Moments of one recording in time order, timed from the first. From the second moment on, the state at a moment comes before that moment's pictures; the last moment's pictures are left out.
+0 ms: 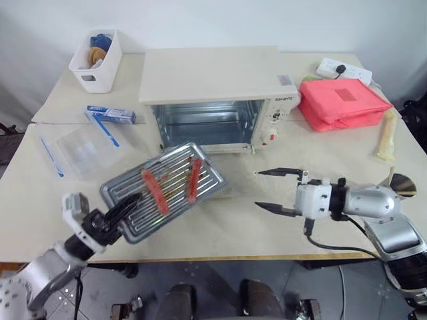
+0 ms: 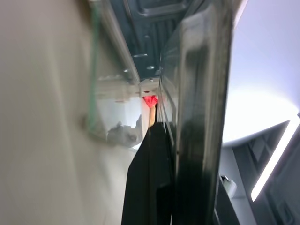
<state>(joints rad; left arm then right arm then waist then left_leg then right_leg) 0.22 0.42 0.63 -0.20 -1.94 1.10 -0.05 -0.30 -0.85 0.13 -0.03 0.22 -0.37 0.99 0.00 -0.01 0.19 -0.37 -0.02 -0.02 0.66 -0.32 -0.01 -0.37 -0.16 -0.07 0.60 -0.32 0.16</state>
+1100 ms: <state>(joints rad) 0.55 0.08 0.87 -0.11 -1.95 0.93 -0.33 -0.60 -0.53 -0.07 0.36 0.48 -0.11 1.11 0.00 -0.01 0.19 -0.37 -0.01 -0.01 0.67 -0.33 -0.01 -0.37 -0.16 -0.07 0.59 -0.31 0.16</state>
